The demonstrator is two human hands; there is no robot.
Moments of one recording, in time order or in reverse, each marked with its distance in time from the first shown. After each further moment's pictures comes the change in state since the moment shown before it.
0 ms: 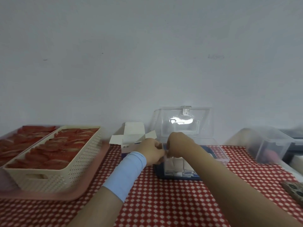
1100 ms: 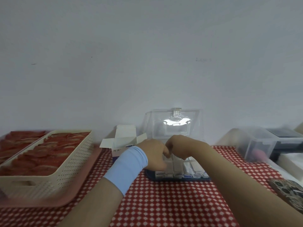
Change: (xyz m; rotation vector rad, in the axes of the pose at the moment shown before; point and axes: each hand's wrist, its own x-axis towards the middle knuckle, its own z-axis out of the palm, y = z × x) left_hand -0.013 0.046 0.003 0.823 -0.195 0.327; right_hand -0.027 0.045 -0.026 0.124 -0.133 -0.180
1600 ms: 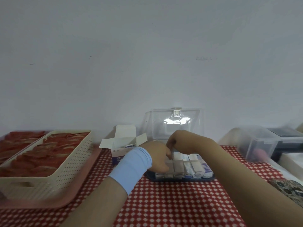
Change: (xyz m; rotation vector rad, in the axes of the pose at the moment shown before) left_hand 0.011 0.004 0.005 0.096 -0.079 0.011; right_hand 0.006 0.012 -0.010 0.020 0.066 -0.035
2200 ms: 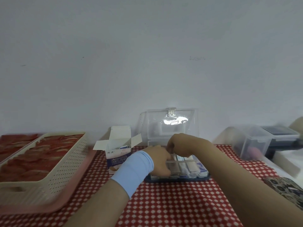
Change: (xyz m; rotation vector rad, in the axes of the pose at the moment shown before) left_hand 0.018 0.013 0.013 0.001 -0.044 0.038; right_hand -0.004 0.011 0.003 -0.077 -0.067 0.036
